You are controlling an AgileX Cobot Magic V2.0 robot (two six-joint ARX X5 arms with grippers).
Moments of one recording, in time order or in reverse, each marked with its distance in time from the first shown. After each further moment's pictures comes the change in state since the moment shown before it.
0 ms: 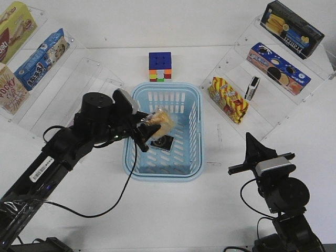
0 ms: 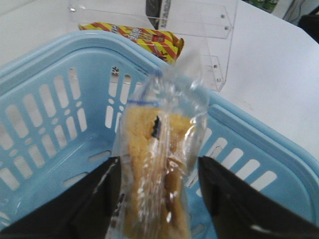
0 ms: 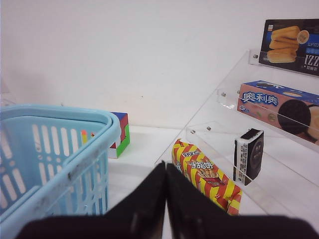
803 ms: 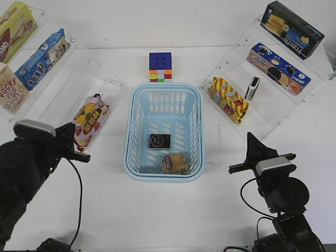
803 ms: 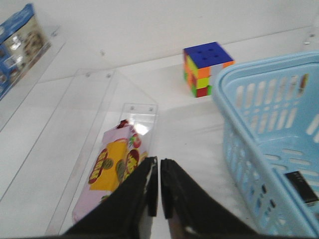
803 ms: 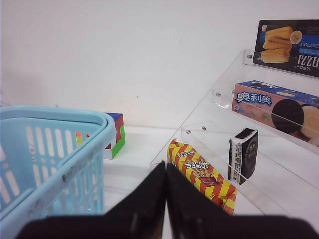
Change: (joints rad) left arm 0.203 -0.584 -0.276 -0.103 -0.558 -0.113; right arm 0.000 0.000 0.000 0.000 0.027 0.000
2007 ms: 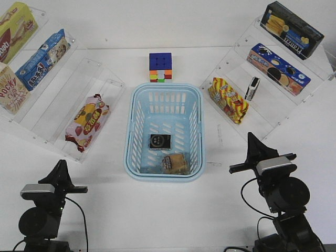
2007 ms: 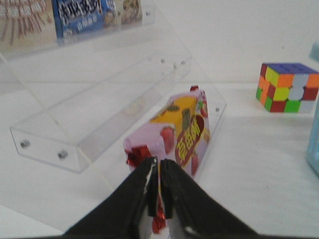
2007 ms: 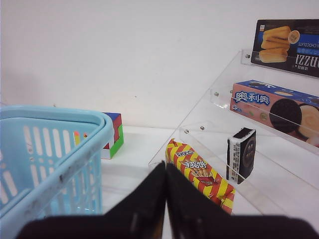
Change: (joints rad) left arm 0.240 -0.722 -1.019 0.607 0.019 -0.043; right arm 0.000 0.000 0.000 0.000 0.000 0.000
